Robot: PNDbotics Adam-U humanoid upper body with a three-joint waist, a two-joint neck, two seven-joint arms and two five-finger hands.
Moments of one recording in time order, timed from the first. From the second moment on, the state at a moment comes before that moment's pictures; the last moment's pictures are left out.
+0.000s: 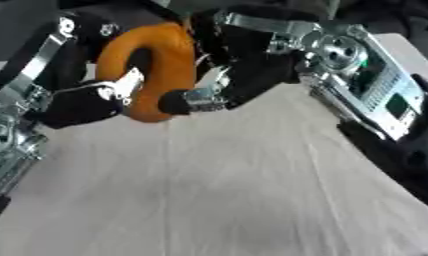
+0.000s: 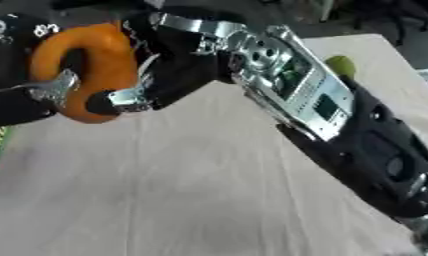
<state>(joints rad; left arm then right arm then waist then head) -0.79 0.54 -0.52 -1.82 0.21 0.06 0.07 -0.91 -0.55 0.47 -1.94 -0.26 0.59 0.22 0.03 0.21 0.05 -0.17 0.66</state>
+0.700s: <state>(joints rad) -0.75 0.60 -0.50 -1.83 0.20 0.05 0.07 -0.84 -0.62 0.39 -1.95 -0.24 0.57 0.13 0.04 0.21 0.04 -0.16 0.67</state>
